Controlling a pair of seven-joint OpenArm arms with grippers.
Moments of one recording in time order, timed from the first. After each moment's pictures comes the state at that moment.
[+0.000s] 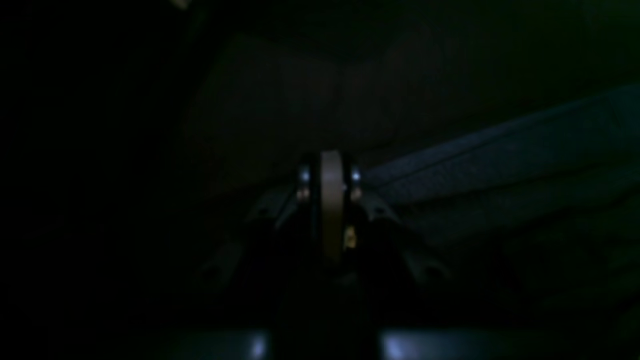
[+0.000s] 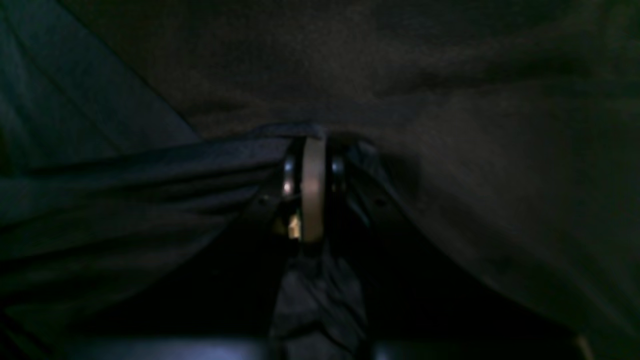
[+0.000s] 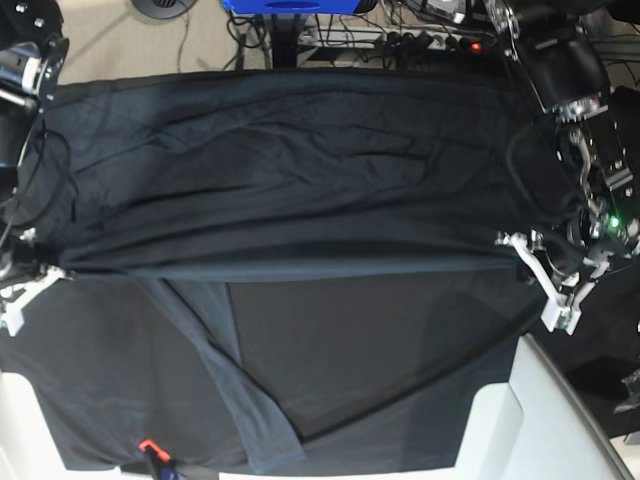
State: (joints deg) left arm -6.6 -14.2 -25.2 88.5 -7.9 -34.2 59.4; right arm 16.9 17.9 23.4 57.6 12.2 20.8 -50.5
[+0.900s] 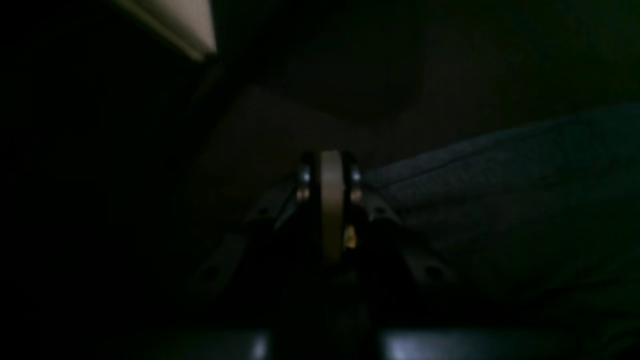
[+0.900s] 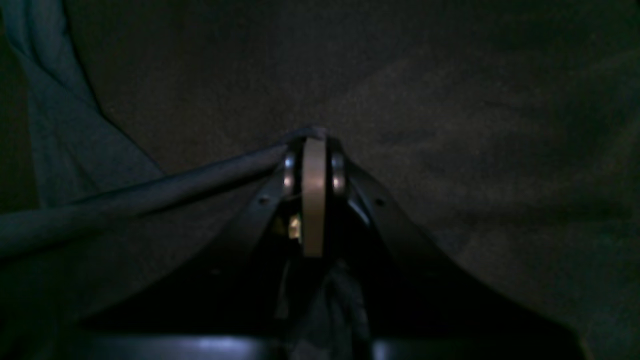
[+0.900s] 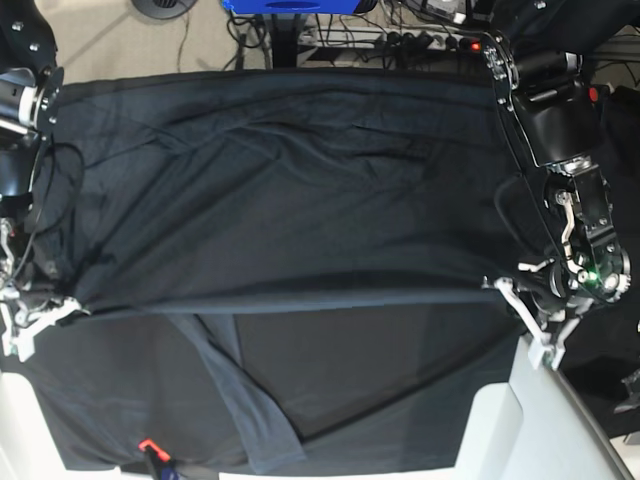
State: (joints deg) left arm -16.1 -13.0 -21.6 77.0 -2.5 -30.3 56.0; right arm 23.1 18.0 17.9 43.6 11.9 20.9 -26.6
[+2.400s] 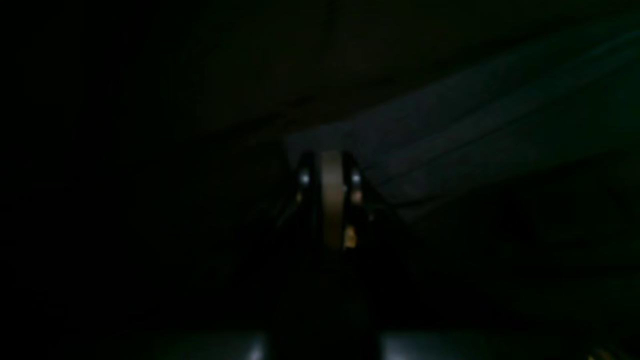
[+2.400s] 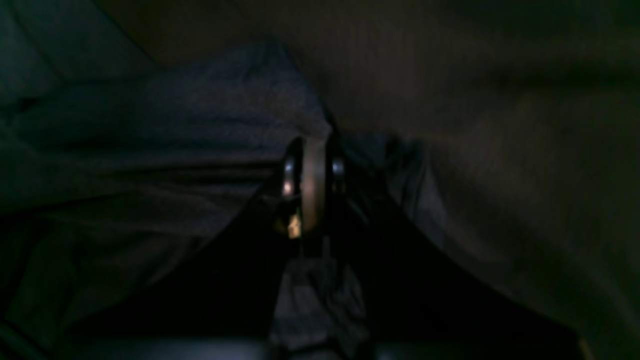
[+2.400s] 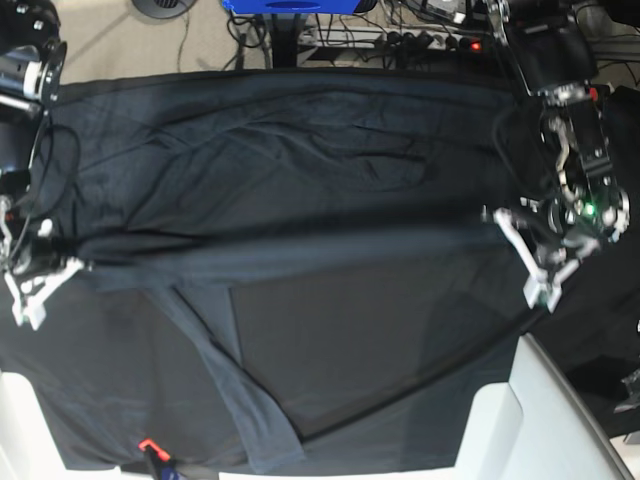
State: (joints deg) left arm -1.2 -13.0 -21.8 92.3 -8.6 -32.3 63.2; right arm 16.8 18.0 18.2 52.4 12.0 21.7 -47.5
